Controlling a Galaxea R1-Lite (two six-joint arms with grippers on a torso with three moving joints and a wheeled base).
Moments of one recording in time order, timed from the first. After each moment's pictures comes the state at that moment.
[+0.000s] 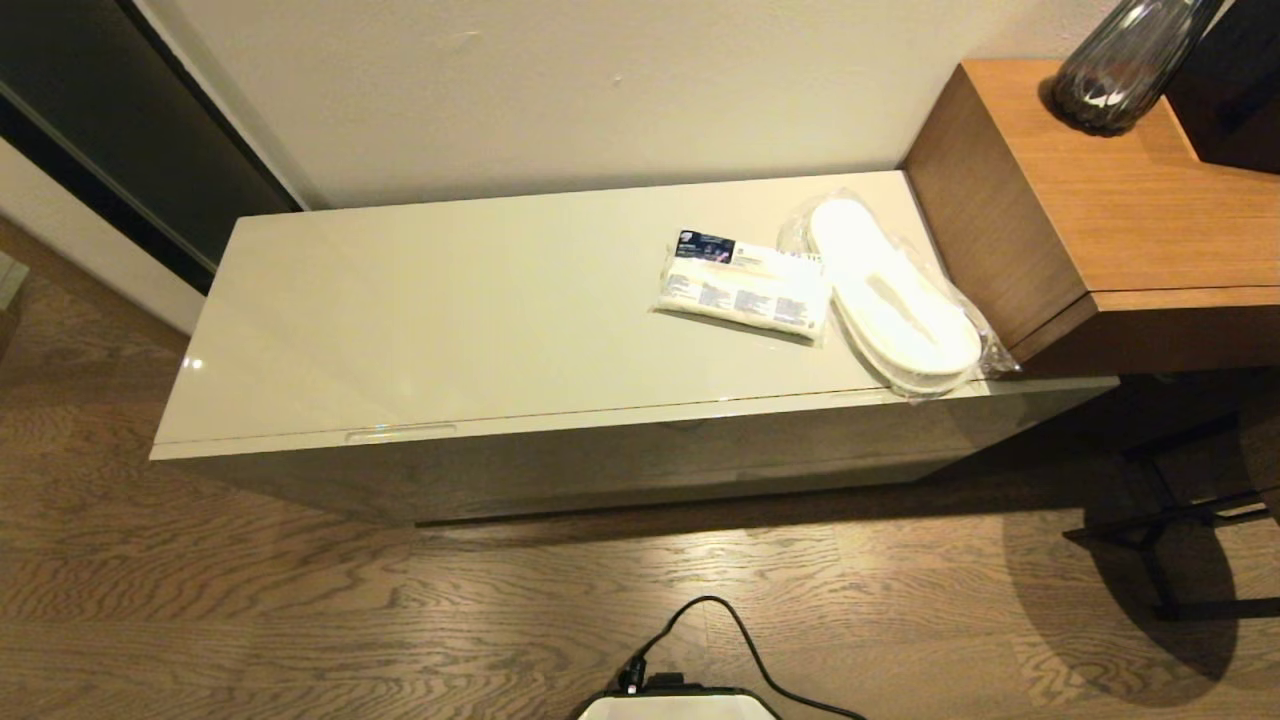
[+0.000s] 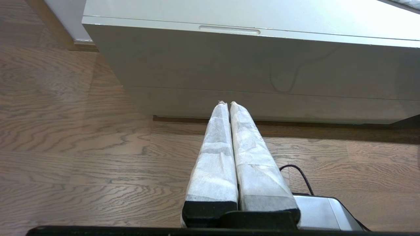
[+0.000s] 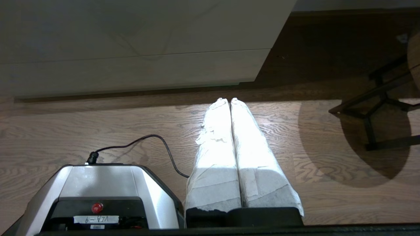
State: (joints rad) left arm 0.00 0.00 0.00 -0.05 0.00 -0.11; right arm -0.01 0.00 0.00 0.02 0.01 -0.06
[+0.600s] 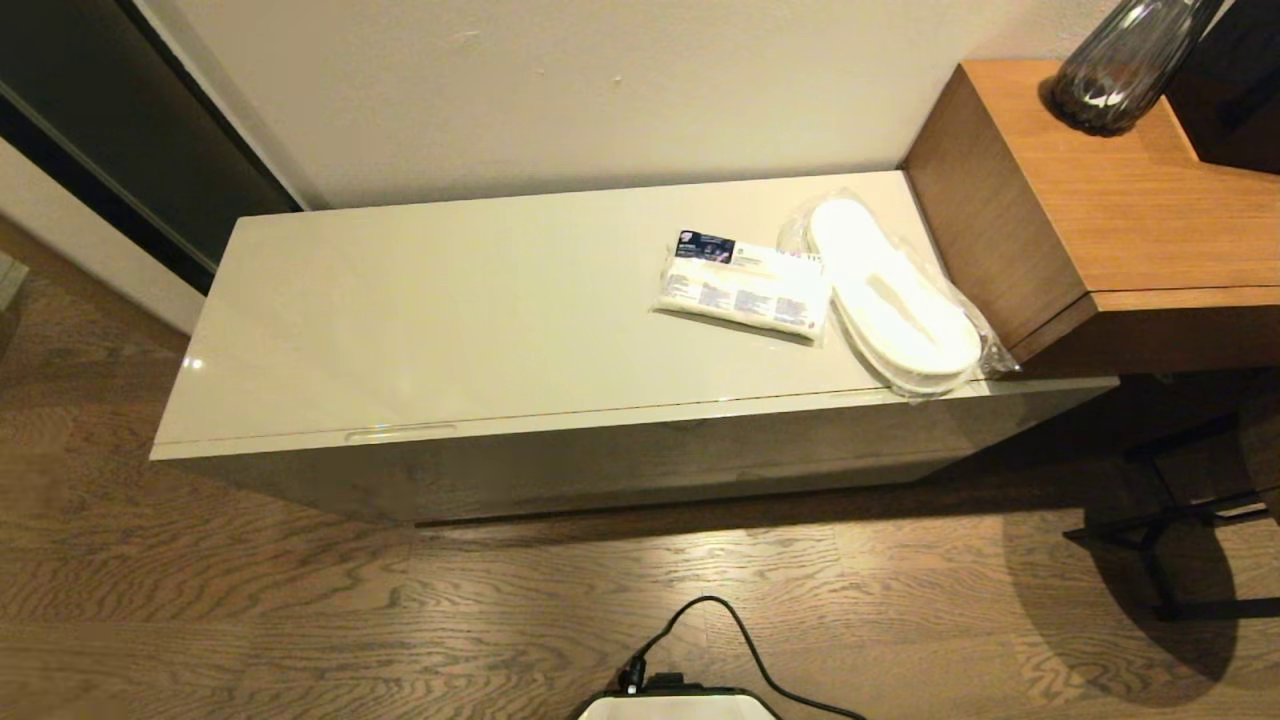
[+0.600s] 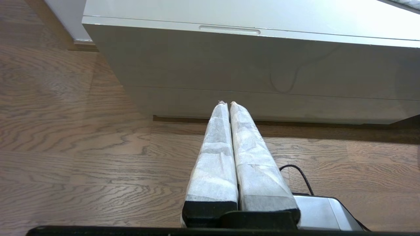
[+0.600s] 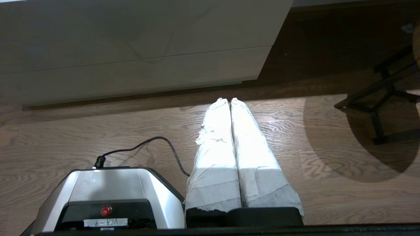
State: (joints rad) left arm 0.00 0.00 0.00 -0.05 0.00 -0.11; right arm -0.01 0.00 0.00 0.02 0.00 -0.01
